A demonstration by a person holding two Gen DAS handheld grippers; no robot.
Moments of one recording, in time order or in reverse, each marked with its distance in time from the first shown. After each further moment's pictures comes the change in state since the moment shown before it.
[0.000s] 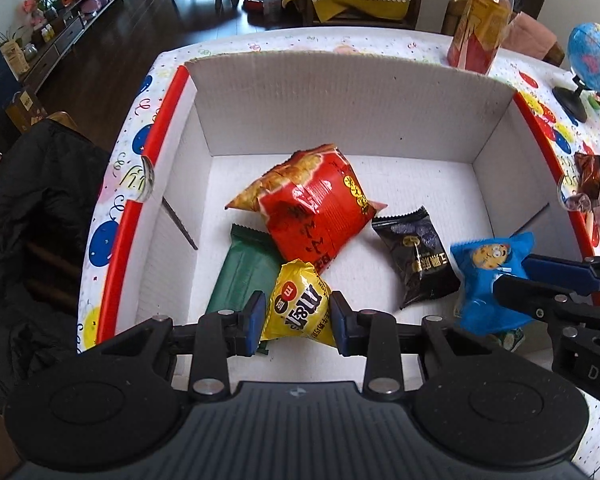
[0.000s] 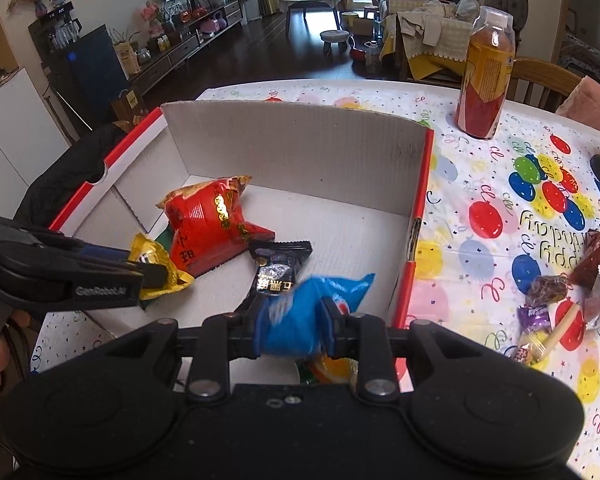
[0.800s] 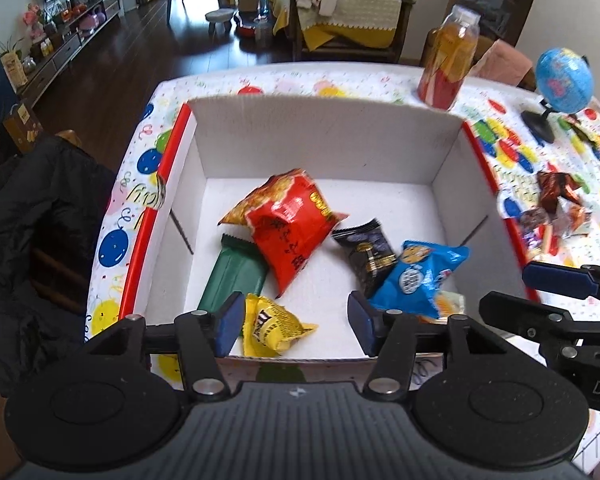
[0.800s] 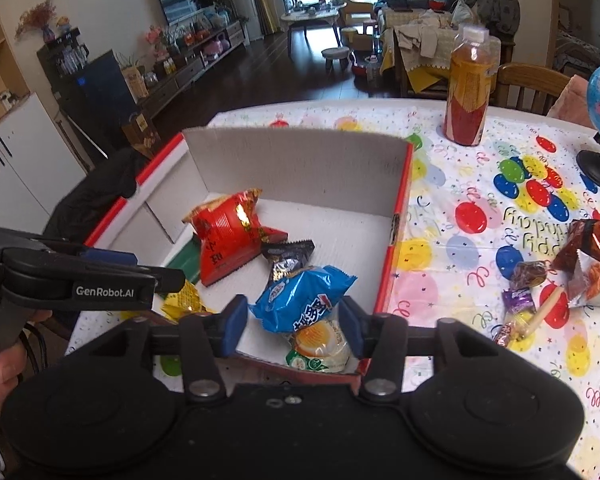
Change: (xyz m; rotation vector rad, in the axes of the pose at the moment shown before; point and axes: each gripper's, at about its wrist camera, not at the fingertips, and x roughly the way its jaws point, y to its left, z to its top) left arm -0.059 -0.008 -0.013 -0.012 -0.094 -0.049; right arm -0.054 -0.005 -0.014 0.049 -0.085 0.048
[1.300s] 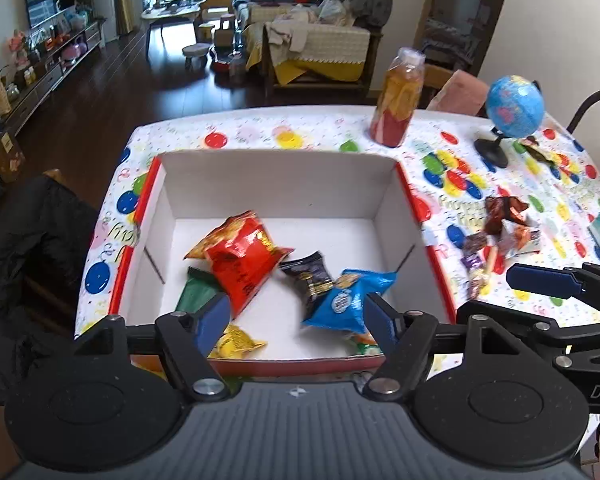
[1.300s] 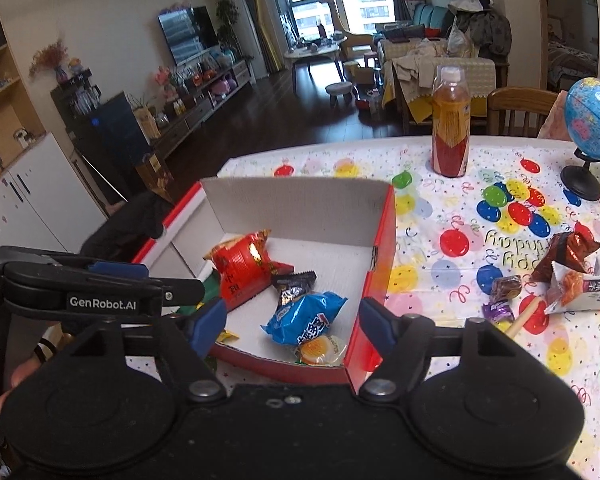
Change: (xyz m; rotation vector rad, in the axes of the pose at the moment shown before) left arm -0.050 -0.029 0.002 0.027 -0.105 -0.076; right arm -0.054 -0.014 0.000 0.031 -0.111 0.039
